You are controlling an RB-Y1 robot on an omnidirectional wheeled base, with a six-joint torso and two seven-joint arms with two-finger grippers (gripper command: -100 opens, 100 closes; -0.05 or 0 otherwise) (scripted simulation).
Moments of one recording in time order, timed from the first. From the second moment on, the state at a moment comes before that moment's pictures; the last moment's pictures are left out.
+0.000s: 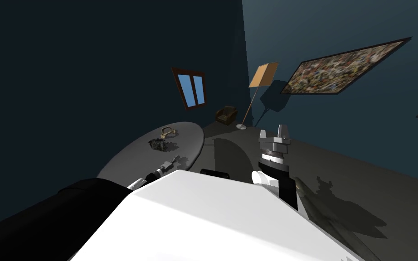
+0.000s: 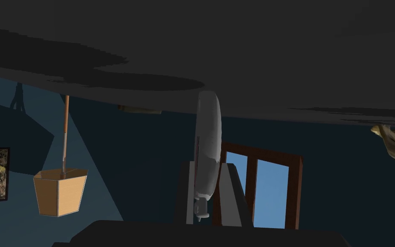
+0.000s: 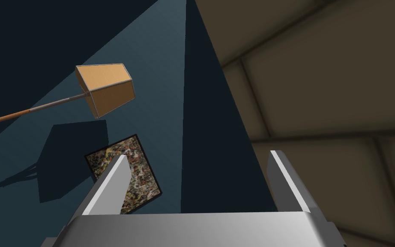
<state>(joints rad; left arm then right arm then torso) 0.47 0.65 0.14 -0.99 -0.54 -0.82 -0.58 0.52 -0.03 -0.01 -2.34 -0.11 -0.39 0.01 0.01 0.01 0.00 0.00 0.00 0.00</state>
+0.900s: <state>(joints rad) 0.43 0.65 0.06 -1.14 -0.53 -0.56 -0.51 0.52 -0.03 -0.01 -2.34 -0.11 -0.39 0.01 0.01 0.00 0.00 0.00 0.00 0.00</state>
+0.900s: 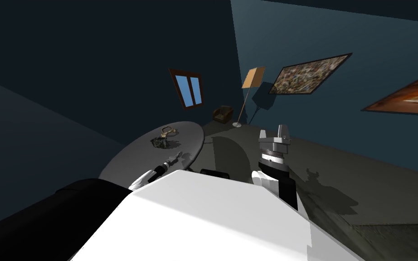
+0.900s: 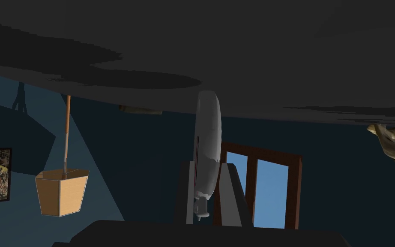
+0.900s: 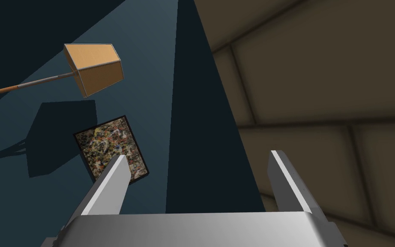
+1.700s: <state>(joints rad) 0.38 0.64 0.00 -1.25 -0.52 -0.36 -0.45 0.52 -0.03 -0.01 -2.34 -0.11 -0.39 0.01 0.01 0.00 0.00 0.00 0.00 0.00</state>
